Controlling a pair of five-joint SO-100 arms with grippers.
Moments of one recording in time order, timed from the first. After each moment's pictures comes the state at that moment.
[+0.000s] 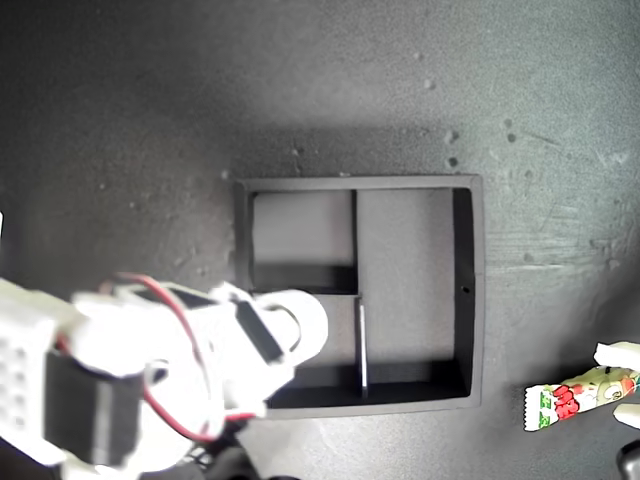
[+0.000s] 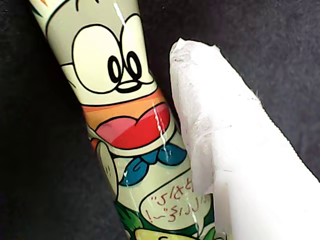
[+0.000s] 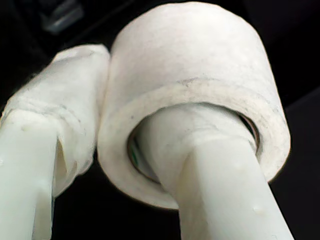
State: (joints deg) arm 0 14.6 57.6 19.7 102.2 -55.1; arm 1 -46.8 125.2 142.6 39.6 116.7
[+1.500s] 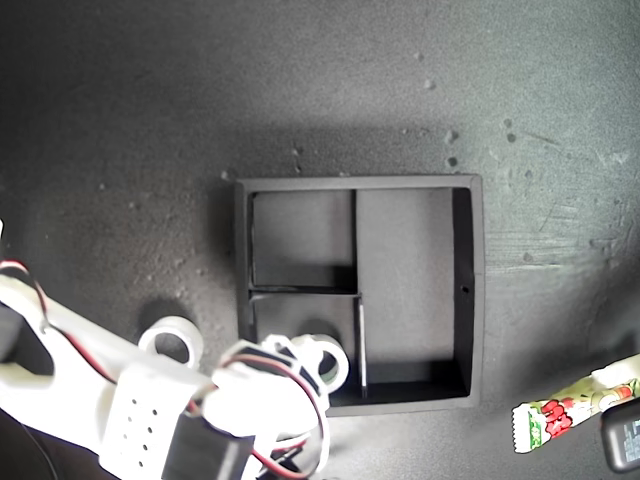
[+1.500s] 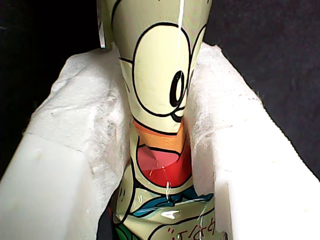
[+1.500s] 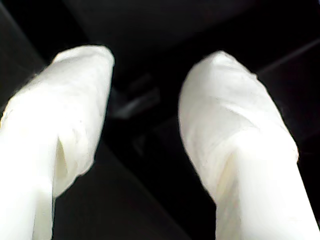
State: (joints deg) arm 0 18.3 49.0 17.8 104.1 -61.1; arm 1 -36.5 124.7 133.3 46.1 121.5
